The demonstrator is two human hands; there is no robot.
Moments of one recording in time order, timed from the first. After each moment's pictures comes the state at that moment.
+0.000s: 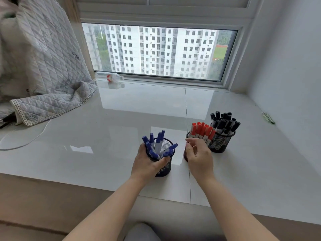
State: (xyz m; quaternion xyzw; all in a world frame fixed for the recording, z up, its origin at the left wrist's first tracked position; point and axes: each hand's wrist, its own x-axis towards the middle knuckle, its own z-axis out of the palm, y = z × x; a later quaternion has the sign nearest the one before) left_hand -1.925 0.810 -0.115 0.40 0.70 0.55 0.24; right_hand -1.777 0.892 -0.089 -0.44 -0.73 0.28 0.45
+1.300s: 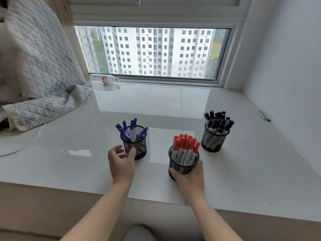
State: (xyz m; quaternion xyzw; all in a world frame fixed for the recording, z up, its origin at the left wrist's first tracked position) left_hand -1.948 0.804 -0.117 0.18 0.73 0.65 0.13; right_hand -1.769 0.876 -0.154 -0.52 -0.64 0.36 0.42
